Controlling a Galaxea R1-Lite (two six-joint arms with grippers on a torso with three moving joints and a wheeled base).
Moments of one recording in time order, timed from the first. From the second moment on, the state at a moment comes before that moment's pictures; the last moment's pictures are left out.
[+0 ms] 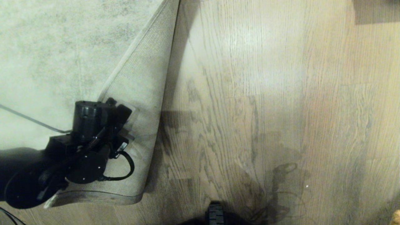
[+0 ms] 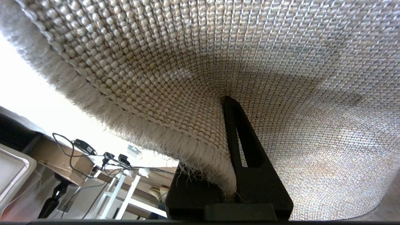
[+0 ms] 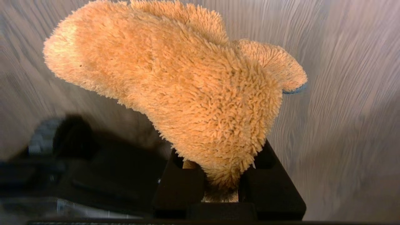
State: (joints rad) left arm -0.42 1.63 -0.69 -0.44 0.80 0.44; right arm 0.00 0.19 0.00 -0.01 -0.03 0.00
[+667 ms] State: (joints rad) left arm -0.42 1.62 -0.68 -0.44 0.80 0.44; right arm 0.00 0.00 0.00 -0.01 -0.03 0.04
